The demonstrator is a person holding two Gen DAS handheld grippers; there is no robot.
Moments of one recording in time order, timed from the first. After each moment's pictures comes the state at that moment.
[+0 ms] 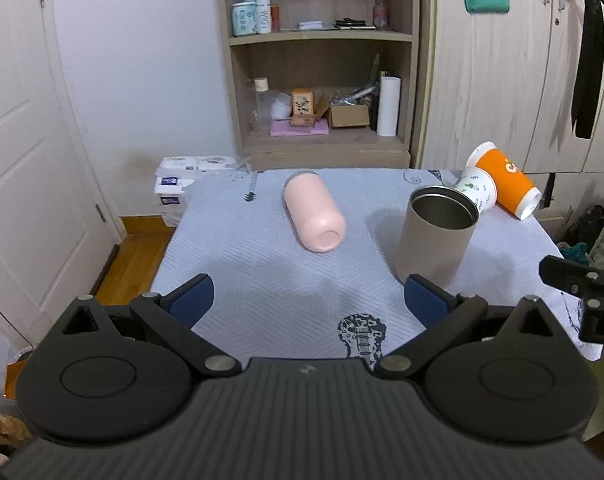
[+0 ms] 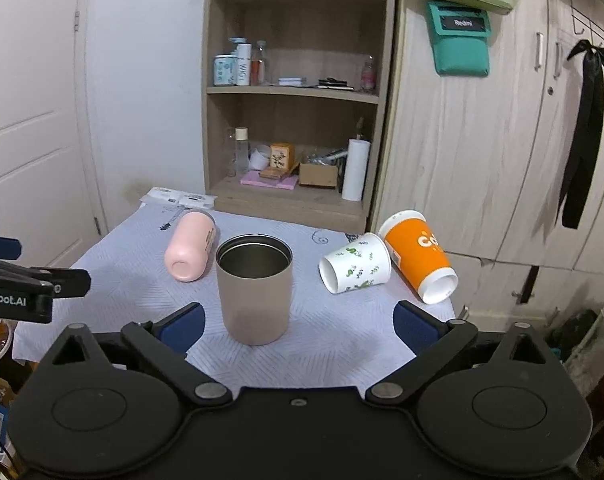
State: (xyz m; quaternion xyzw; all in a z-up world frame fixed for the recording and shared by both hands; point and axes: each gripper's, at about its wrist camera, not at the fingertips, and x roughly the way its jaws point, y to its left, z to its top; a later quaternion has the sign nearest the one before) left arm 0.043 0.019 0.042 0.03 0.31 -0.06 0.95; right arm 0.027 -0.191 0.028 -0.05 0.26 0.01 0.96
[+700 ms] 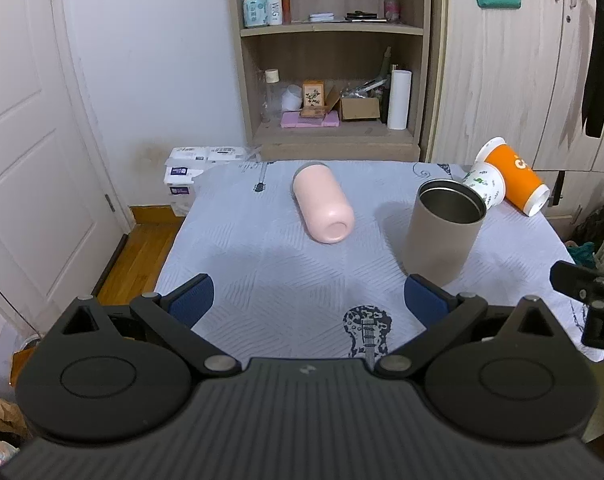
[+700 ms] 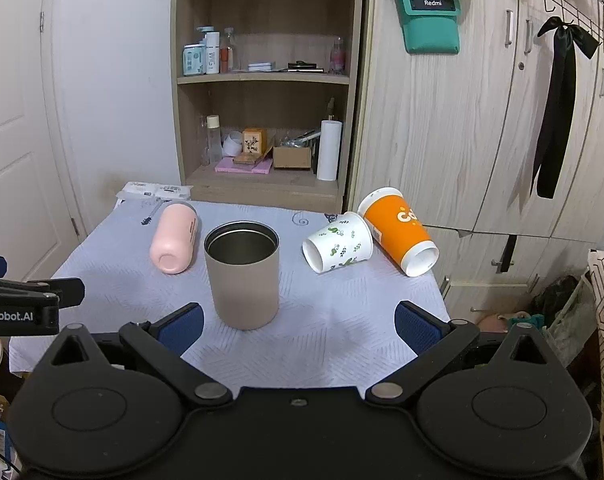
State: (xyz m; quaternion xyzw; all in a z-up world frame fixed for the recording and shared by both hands) left arm 0.046 0.020 0.039 0.03 0.32 -0.04 0.95; right arm 0.022 -0.183 0.029 -0.03 0.29 -0.03 0.96
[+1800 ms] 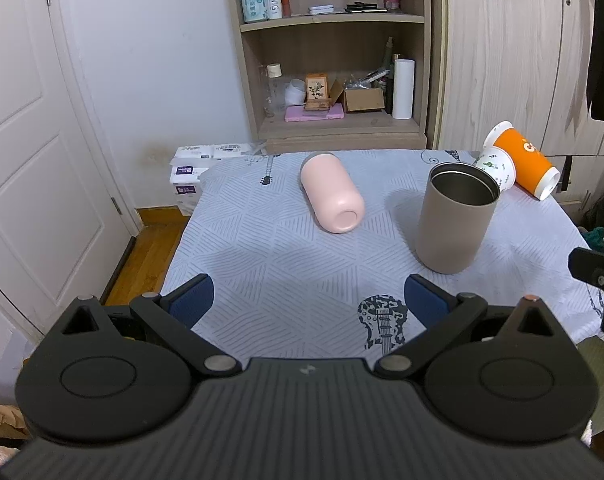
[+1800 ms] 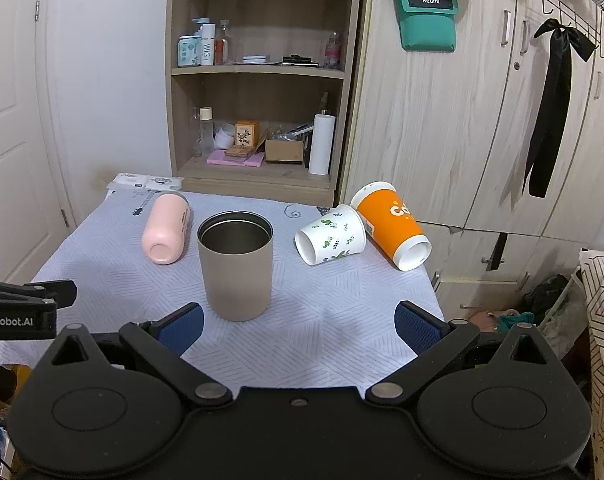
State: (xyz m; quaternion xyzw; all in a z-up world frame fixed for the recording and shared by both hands) left arm 0.049 0.019 0.027 0.05 0.32 -0.04 0.94; right arm 0.023 -0.178 0.026 -0.04 0.29 -0.05 0.95
